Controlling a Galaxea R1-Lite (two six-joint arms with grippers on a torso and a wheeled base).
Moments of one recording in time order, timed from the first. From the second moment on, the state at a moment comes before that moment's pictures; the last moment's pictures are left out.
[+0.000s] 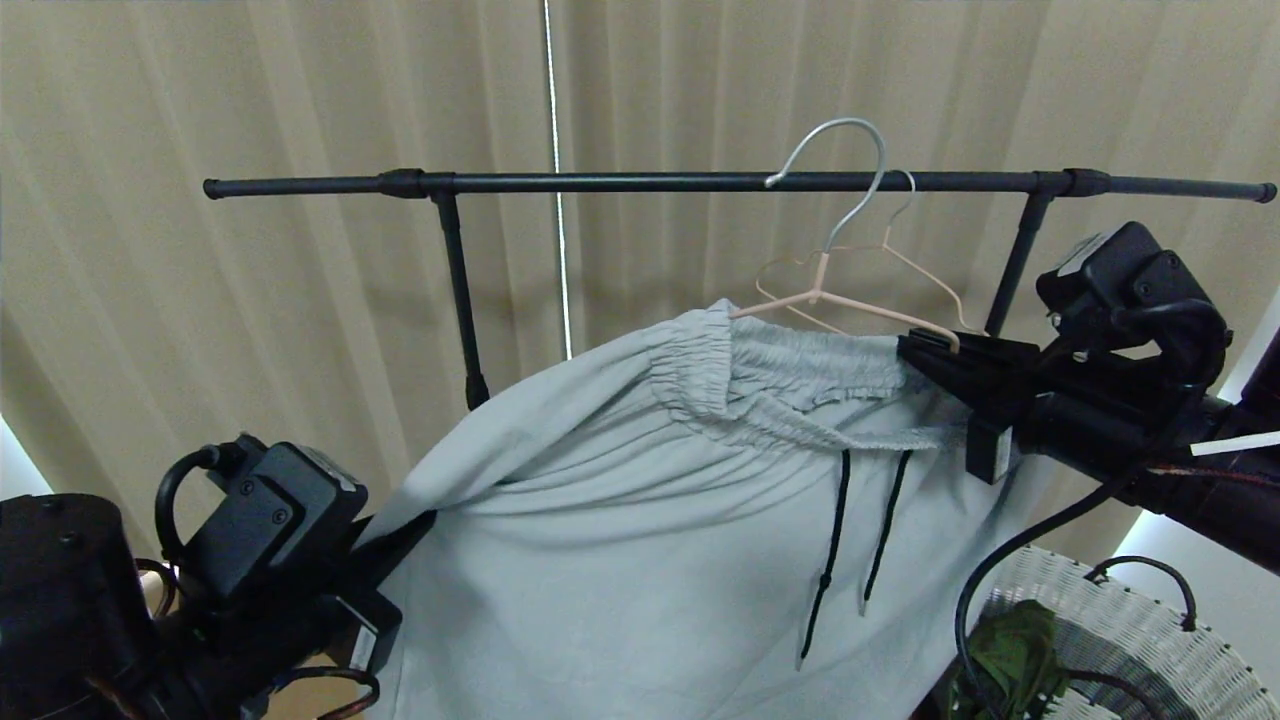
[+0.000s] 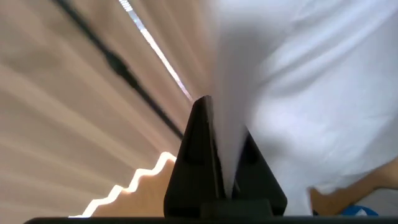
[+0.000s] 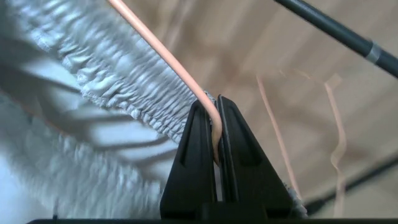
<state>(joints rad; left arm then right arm) -0.55 1.36 -0.25 -0.86 0.18 0.36 0.46 1.43 -0.64 -0.72 -0.02 -0.36</state>
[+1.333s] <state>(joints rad) -0.47 1.08 -0.30 -0.54 0.06 0.26 0.43 1.40 -0.72 -0.39 -0.17 -0.37</state>
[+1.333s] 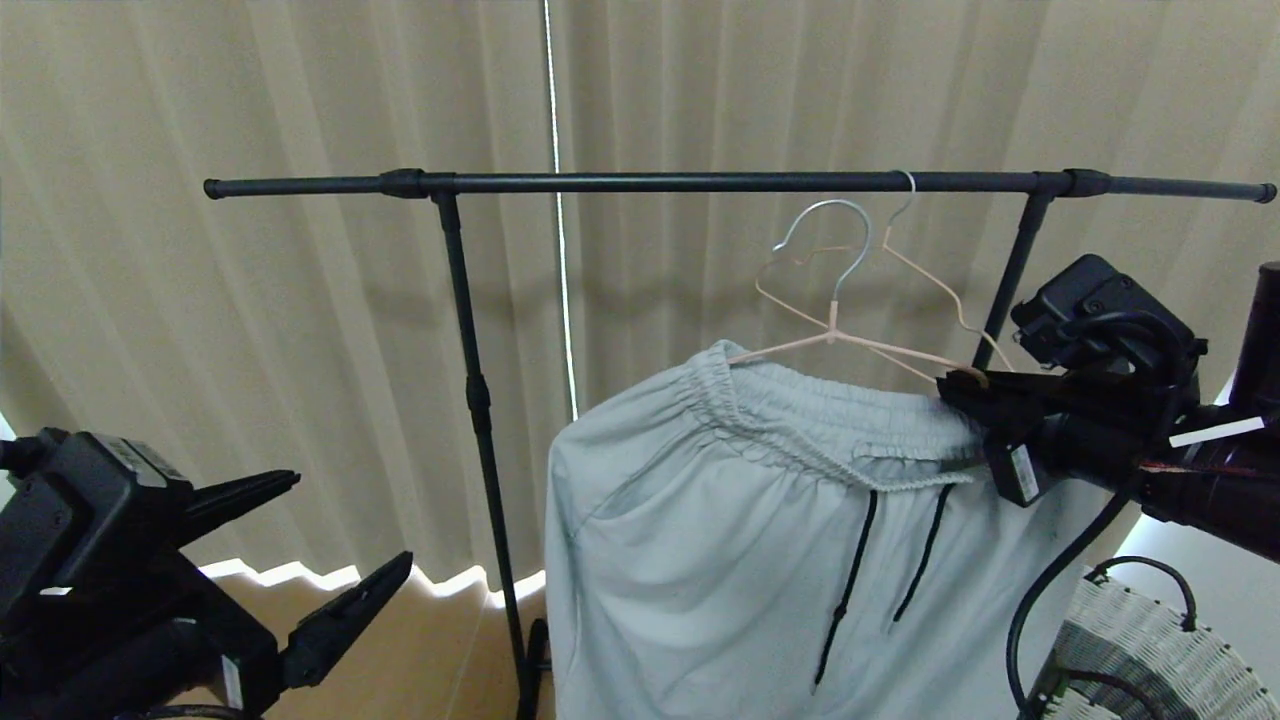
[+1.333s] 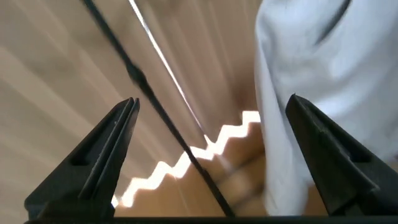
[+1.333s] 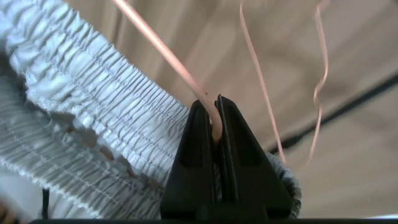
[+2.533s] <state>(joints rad) -0.47 0.78 -0.27 -0.45 0.06 0.10 0.35 1.34 -0.97 0.04 -0.26 -0.24</state>
